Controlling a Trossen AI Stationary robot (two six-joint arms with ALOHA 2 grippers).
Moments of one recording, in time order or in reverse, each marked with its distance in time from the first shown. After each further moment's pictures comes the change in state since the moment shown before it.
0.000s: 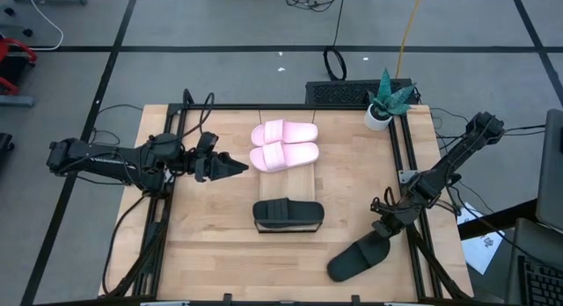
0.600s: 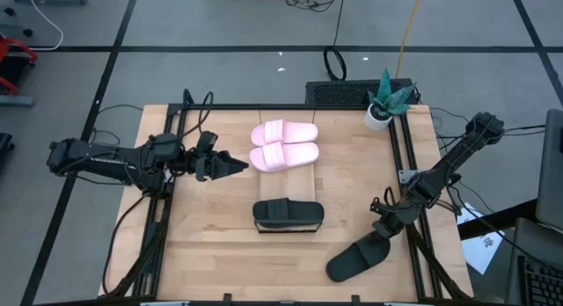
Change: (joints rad) left arm 0.000 0.000 0.000 0.000 -0.026 0.015; right arm 0.000 0.000 0.000 0.021 0.002 -0.010
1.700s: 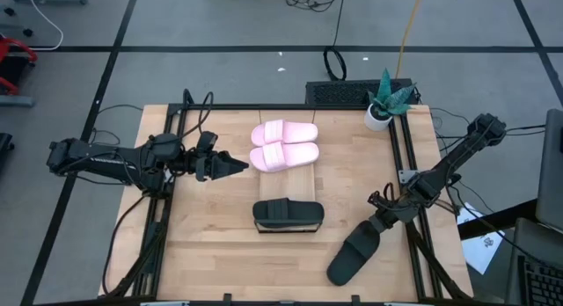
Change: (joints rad) left arm 0.000 0.000 0.000 0.000 0.000 -0.008; right arm -0.038 -0.002 0.002 -0.034 0.200 -0.118
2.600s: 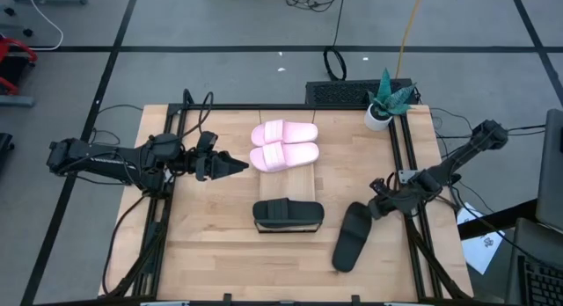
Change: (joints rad) left arm 0.000 0.000 0.000 0.002 -0.001 -0.004; right arm -0.107 -0.183 0.000 -0.165 0.186 -0.142
